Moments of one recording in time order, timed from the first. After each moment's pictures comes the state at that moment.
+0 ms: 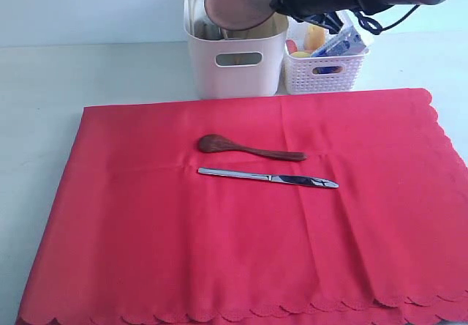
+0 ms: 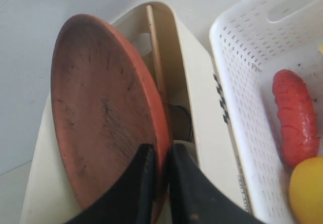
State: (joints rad) left arm -0.01 0.01 0.00 0.04 0.26 0.03; right arm 0.27 2.22 -1.69 1.02 0.20 -0.24
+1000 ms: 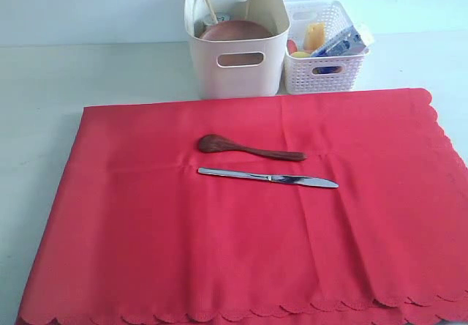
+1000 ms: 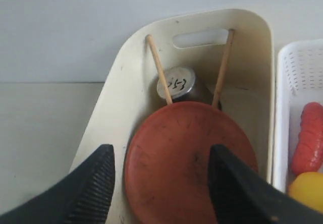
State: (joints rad) left arm -0.01 0.01 0.00 0.04 0.26 0.03; right arm 0.28 2.06 -1.70 0.78 0.44 -0.37
